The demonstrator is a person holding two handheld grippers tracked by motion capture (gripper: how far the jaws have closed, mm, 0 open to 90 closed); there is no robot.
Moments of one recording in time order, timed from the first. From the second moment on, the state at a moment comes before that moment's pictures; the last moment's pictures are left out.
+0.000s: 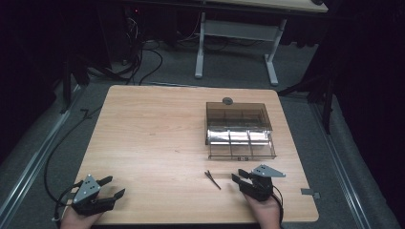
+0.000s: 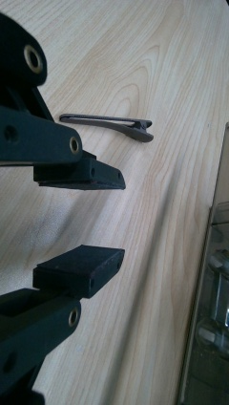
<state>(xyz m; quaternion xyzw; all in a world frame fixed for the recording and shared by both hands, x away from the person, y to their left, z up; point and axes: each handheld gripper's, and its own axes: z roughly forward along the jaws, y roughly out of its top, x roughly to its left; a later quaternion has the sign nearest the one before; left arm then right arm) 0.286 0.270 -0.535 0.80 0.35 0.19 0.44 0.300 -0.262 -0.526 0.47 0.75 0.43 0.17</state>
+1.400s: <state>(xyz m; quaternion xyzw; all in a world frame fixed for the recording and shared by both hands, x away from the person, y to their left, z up) 0.286 0.269 -0.535 0.81 0.34 0.19 0.43 0.313 -0.183 -0.524 0.39 0.82 0.39 0.14</state>
